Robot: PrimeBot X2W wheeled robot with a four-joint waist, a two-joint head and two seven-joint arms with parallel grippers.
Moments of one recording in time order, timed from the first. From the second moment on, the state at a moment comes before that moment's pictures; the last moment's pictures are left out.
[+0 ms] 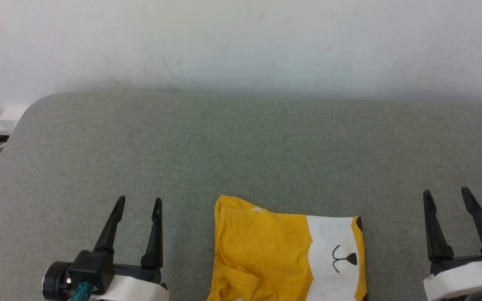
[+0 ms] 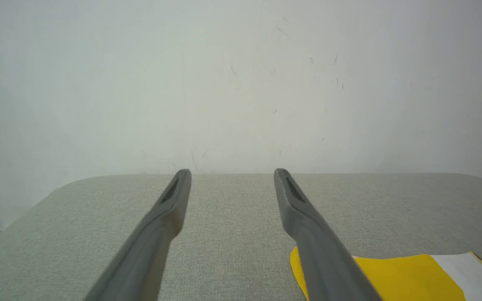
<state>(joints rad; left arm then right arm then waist) 0.09 0.05 -0.02 -0.05 -0.07 -0.10 -0.26 0.14 -0.08 -0.13 -0.15 0.06 0.13 -0.12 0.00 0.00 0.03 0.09</state>
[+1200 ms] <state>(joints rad) 0.01 0.05 -0.06 -0.01 -0.07 -0.10 -0.26 0.01 -0.25 0.16 0.11 0.58 0.13 0.60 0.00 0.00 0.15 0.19</state>
